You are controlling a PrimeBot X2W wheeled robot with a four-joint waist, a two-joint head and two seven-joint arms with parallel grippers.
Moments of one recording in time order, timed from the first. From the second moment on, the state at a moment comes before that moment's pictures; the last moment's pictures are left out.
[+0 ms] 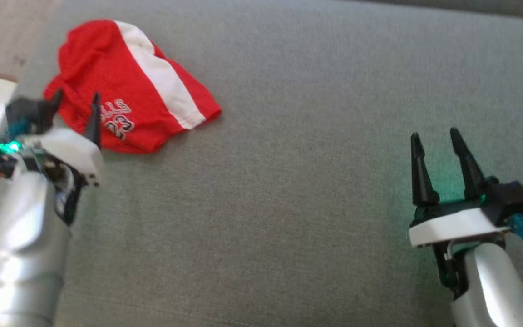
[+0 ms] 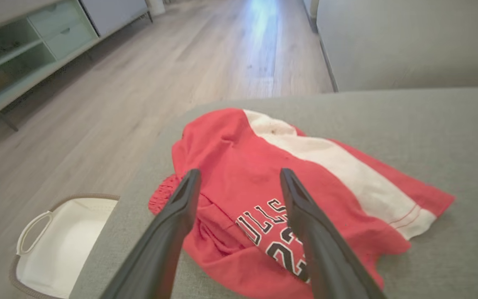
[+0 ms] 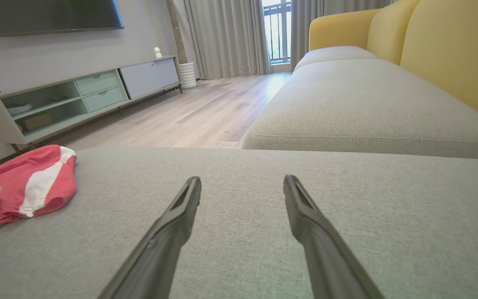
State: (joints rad) left arm -0.61 0.24 -0.11 0.66 -0.20 -0.12 0.04; right arm -0.16 -0.05 0.04 0.22 0.10 0.12 -0.22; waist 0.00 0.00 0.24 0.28
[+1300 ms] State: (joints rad) left arm -0.83 0.15 -0.43 0.83 -0.77 -0.13 0.03; right arm -0.21 -0.05 0.04 0.19 0.14 0.12 -0.22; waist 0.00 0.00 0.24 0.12
